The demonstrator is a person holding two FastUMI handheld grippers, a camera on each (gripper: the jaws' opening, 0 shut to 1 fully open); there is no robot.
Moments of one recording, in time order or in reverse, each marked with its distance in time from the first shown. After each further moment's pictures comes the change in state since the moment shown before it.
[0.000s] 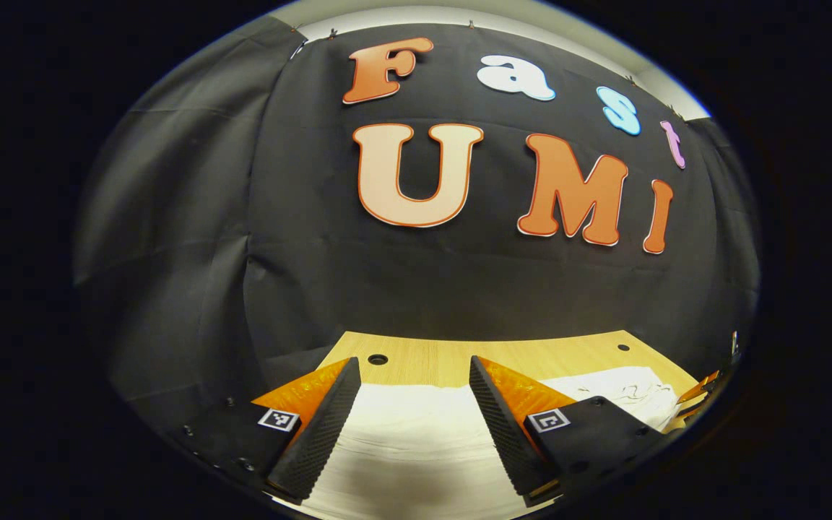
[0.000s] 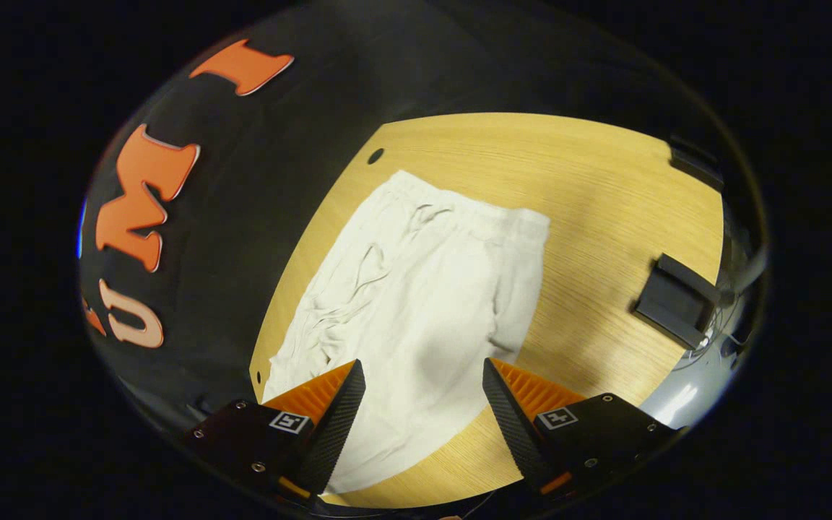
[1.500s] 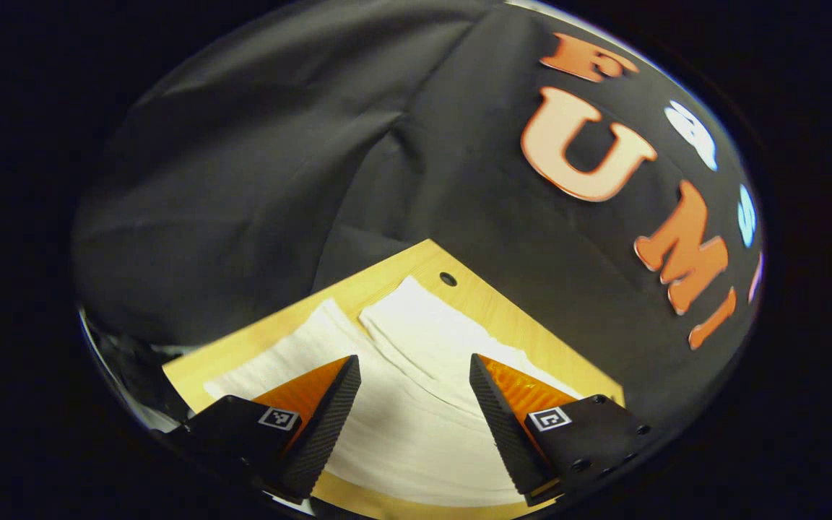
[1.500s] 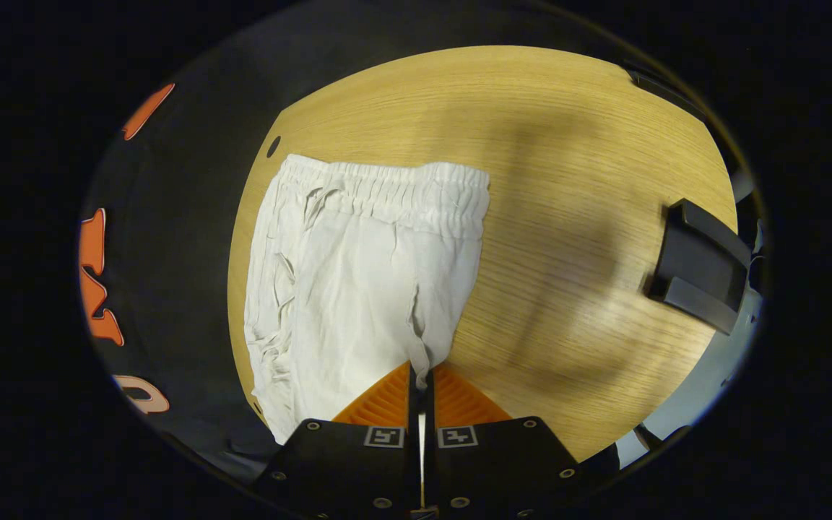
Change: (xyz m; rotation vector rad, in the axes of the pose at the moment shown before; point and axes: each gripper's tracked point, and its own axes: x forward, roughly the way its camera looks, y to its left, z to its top) left arm -0.029 0.098 -0.152 -0.710 0.268 0.270; right arm 0.056 -0.029 -0.004 0.200 0.166 -0.130
